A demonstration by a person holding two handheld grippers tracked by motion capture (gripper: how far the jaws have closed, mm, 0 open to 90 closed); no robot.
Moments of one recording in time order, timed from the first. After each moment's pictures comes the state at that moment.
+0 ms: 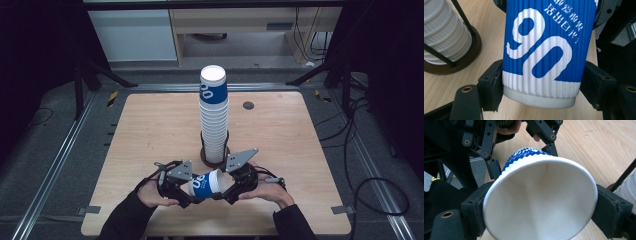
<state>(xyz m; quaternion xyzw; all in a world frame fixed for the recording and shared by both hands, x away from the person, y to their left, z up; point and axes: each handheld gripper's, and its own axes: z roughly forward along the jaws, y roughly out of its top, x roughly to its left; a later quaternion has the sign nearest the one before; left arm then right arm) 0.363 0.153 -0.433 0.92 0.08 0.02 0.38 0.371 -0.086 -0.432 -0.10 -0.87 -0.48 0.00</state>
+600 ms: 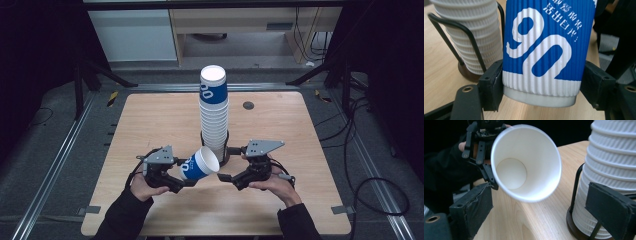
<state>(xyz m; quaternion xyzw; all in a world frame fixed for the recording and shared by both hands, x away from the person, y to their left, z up) 0.376 0.190 -0.413 0.85 0.16 0.04 0.51 0.381 -0.121 -0.410 -0.17 -0.79 -0.59 -0.06</state>
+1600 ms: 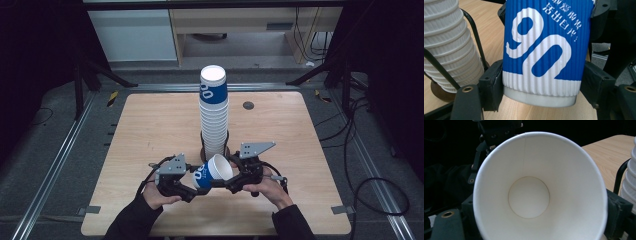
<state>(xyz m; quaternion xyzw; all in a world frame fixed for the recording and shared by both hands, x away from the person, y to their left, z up) 0.357 0.155 -0.422 0.85 0.13 0.04 0.51 0.379 -0.103 -0.420 -0.16 -0.78 -0.61 0.04</state>
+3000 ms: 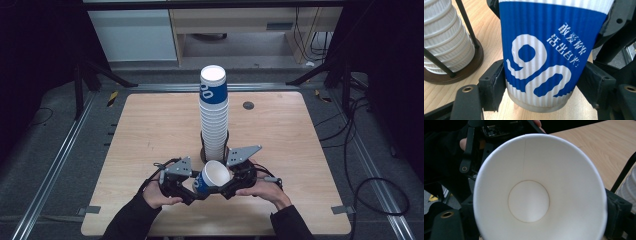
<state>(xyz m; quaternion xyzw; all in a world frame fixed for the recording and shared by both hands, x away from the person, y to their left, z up) 0.363 0.150 -0.434 0.89 0.12 0.01 0.44 0.373 -0.084 -0.422 -0.13 -0.84 -0.53 0.00</state>
